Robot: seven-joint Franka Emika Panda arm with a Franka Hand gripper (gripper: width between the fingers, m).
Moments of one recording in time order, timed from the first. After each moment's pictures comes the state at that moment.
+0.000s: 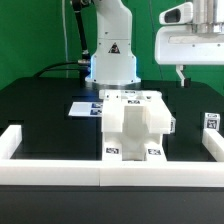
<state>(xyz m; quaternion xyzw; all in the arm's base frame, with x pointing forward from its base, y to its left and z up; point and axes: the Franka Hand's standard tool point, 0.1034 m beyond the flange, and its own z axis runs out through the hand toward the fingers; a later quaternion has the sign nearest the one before) 0.463 0.163 0.094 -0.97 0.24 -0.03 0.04</state>
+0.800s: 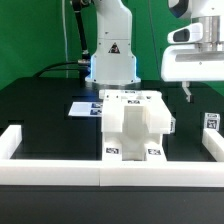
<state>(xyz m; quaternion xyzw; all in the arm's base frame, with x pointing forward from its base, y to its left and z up) 0.446 0.180 0.061 -0.98 0.16 -0.06 0.04</state>
